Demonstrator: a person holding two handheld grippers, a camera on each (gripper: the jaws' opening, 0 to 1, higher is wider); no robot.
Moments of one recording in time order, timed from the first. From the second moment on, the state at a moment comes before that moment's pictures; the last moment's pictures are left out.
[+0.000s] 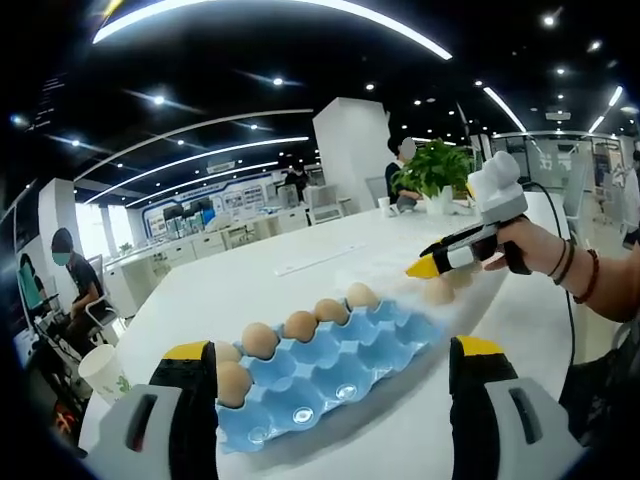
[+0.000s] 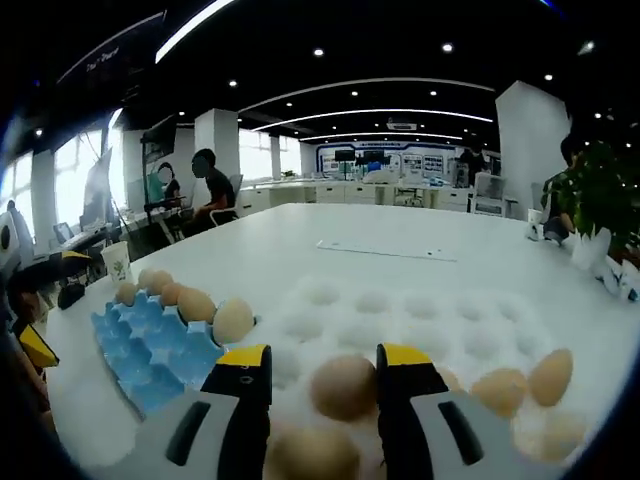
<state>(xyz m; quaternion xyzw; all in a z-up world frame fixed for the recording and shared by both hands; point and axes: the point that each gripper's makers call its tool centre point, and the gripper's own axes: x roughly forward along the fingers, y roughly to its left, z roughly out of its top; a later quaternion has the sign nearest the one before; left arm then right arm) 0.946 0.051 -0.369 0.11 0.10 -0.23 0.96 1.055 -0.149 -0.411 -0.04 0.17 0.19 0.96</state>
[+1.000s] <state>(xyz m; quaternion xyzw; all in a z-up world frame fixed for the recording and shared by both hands) 0.947 0.054 -0.370 0.11 0.10 -0.23 0.96 1.057 -0.162 -0.420 -0.05 0.24 0.12 0.96</state>
